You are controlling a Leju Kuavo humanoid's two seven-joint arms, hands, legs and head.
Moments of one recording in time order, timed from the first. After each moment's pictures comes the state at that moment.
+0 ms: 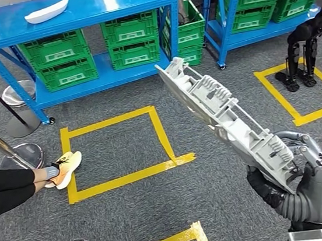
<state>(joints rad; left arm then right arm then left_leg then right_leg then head) 0.01 -0.05 -0.09 -0.17 0.14 0.01 -0.55 0.20 -0.19 0.30 -1.92 0.56 -0.58 -0.46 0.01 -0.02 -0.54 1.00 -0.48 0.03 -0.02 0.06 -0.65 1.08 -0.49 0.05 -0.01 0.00</state>
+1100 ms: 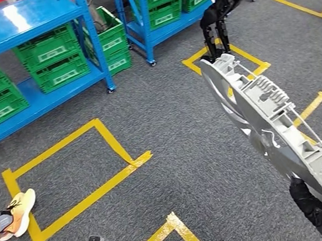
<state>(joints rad) 0.01 -0.12 -0.12 -0.17 0.07 0.04 -0.54 0.41 -0.22 0.13 -2.07 0.55 -0.61 -0.45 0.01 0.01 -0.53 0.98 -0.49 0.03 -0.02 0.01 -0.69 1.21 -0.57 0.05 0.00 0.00</state>
